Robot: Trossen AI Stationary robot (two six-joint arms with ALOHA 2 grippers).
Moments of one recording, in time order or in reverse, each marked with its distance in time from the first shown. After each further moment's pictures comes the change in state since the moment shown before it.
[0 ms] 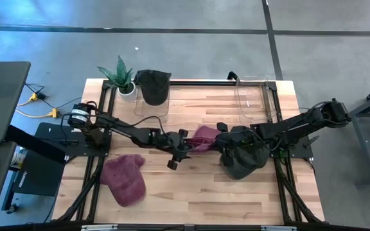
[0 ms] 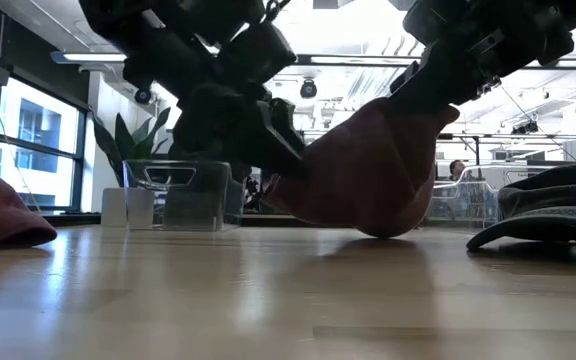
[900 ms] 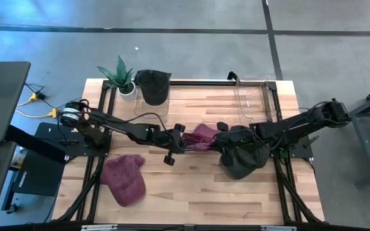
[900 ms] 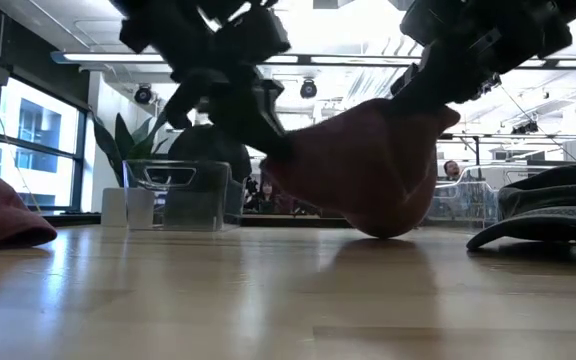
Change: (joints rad) left arm 0.000 -0.100 0.087 -0.325 -0.107 0.034; right arm 0.000 0.000 0.042 -0.096 0.002 0.029
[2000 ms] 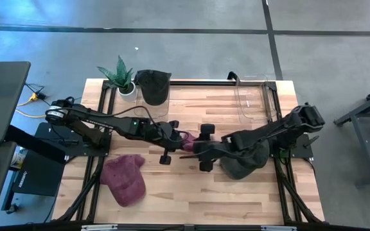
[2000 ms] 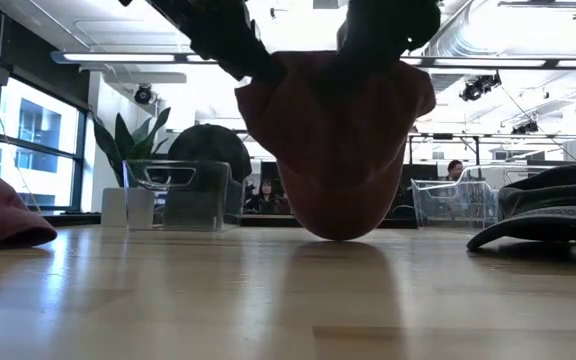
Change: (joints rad) left arm -0.006 -0.179 0.053 -0.126 0.117 -0.271; right arm 0.150 0.391 0.611 -0.533 0.455 -0.041
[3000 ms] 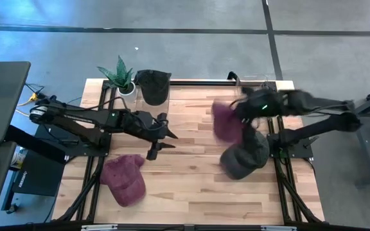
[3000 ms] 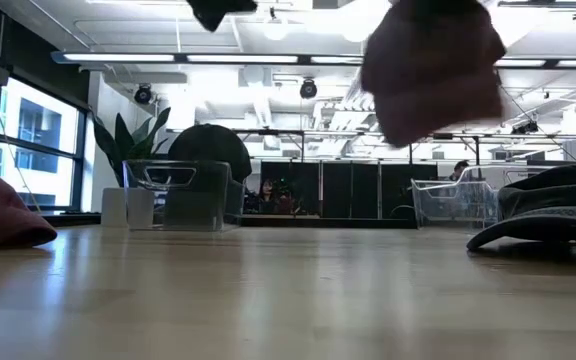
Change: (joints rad) left arm 0.006 -0.249 -0.001 -0.095 0.039 -0.050; right arm -0.340 -0.583 0.039 -0.475 -0.296 -0.268
